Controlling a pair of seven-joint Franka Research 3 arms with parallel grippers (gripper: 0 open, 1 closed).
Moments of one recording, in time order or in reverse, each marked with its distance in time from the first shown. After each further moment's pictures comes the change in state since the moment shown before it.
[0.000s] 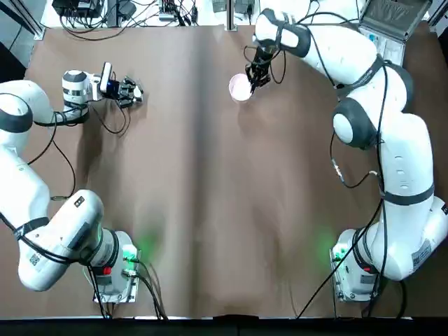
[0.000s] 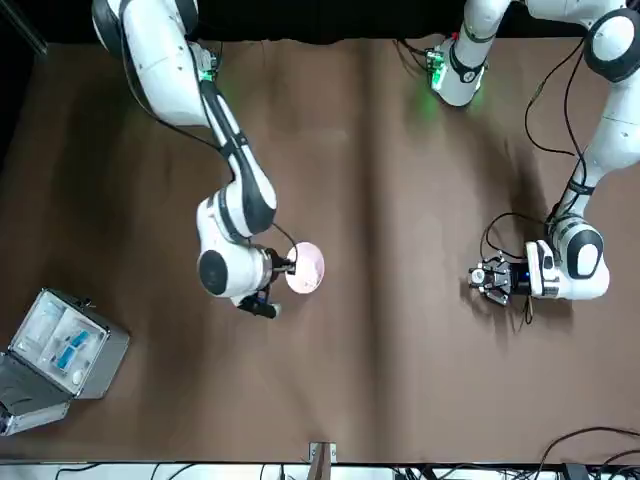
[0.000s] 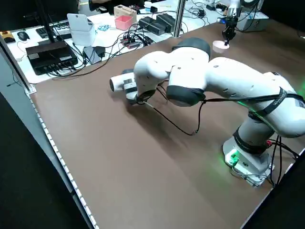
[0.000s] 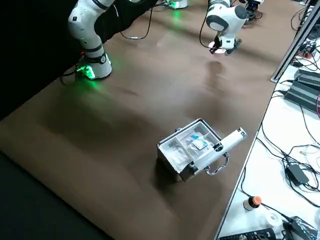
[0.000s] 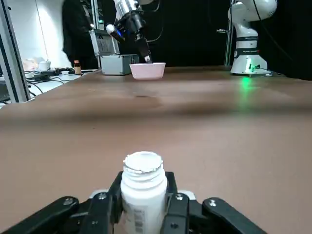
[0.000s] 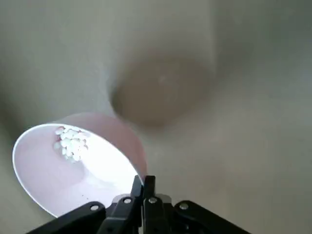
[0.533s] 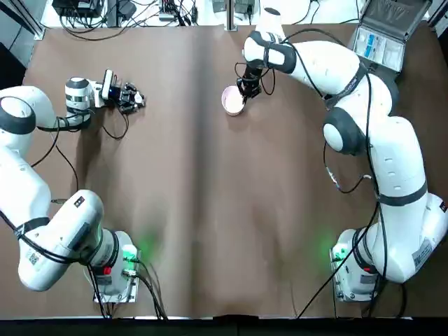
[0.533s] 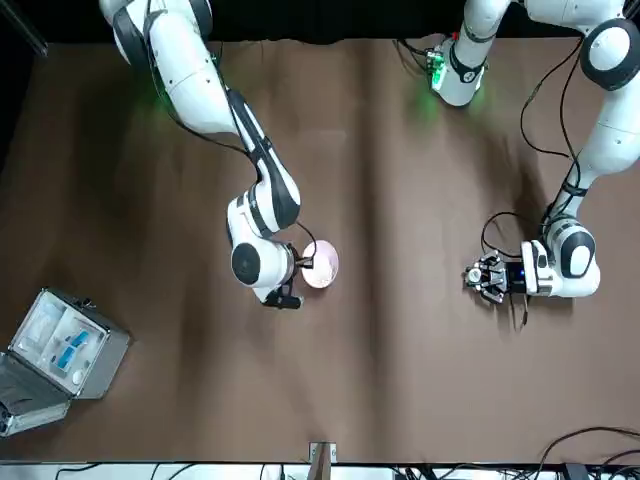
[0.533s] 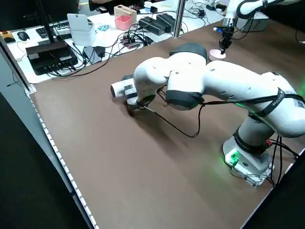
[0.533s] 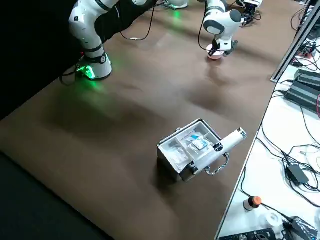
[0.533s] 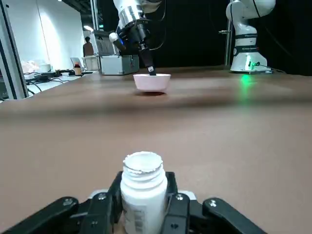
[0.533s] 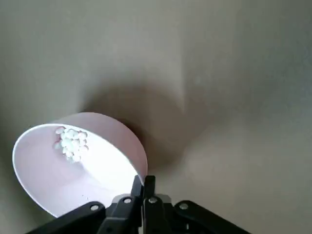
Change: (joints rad) left arm -0.001 0.044 0.024 0.014 0.000 -0.001 0.050; right arm 0.066 0.069 0.001 0.003 0.000 0.106 -0.047
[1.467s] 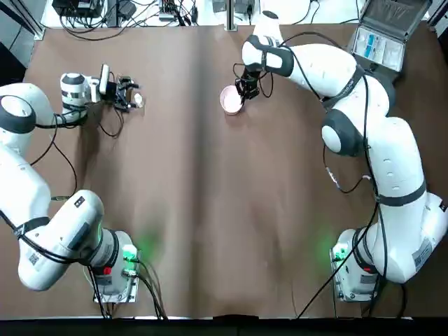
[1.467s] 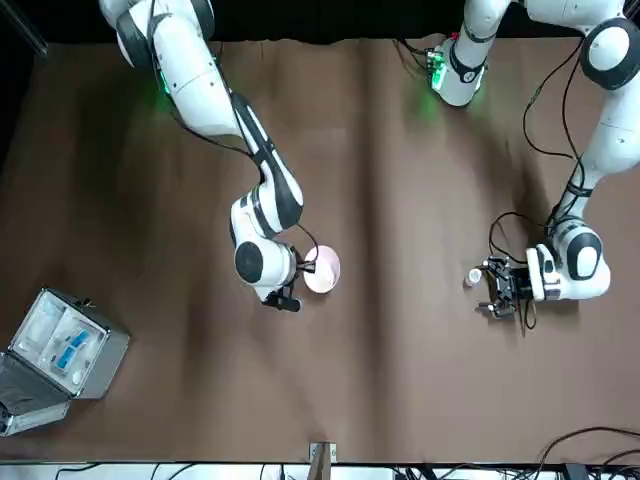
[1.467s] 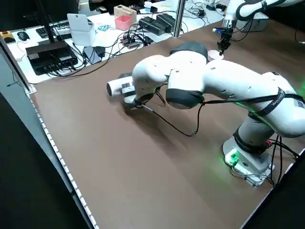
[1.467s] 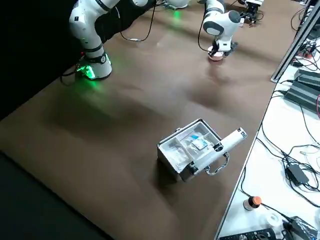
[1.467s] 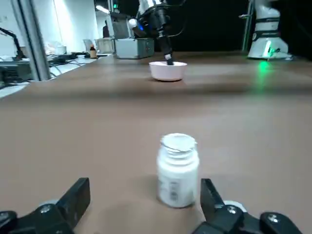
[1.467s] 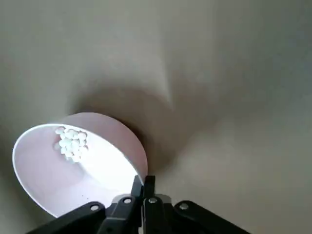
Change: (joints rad) left arm -0.008 -0.031 0.007 0.055 0.000 0.050 -0.057; right arm 0.021 0.017 0.000 0.003 0.000 0.054 0.116
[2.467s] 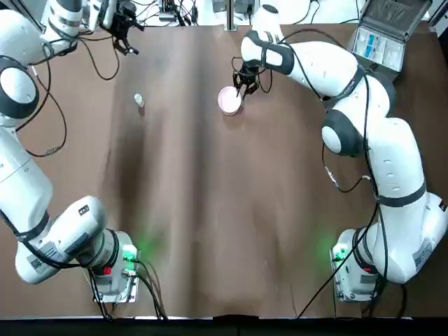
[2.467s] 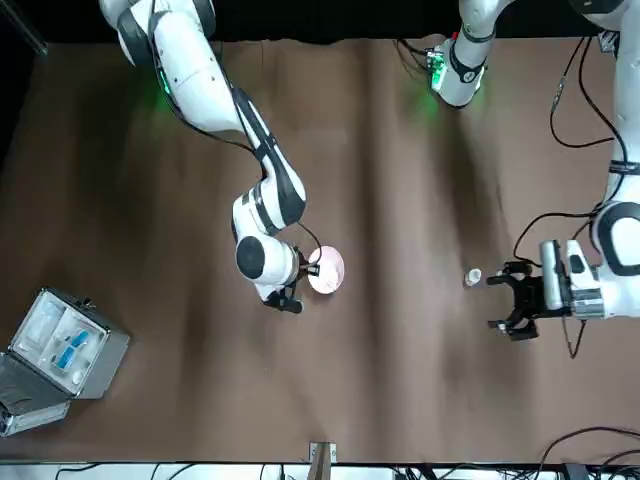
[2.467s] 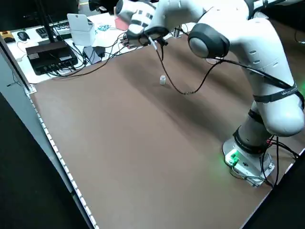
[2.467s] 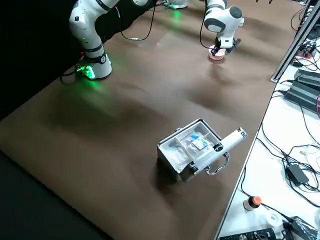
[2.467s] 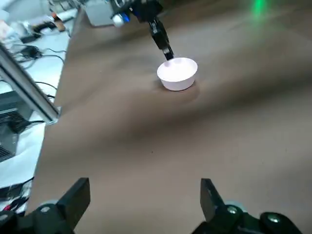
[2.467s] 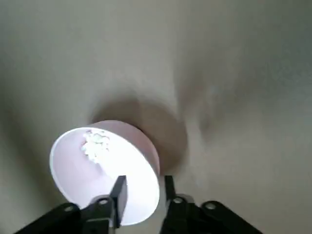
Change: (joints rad) left arm -0.311 -0.470 0.001 0.018 0.071 0.066 -0.223; right arm -0.001 -0.020 -0.012 0.034 0.000 -0.003 0.017
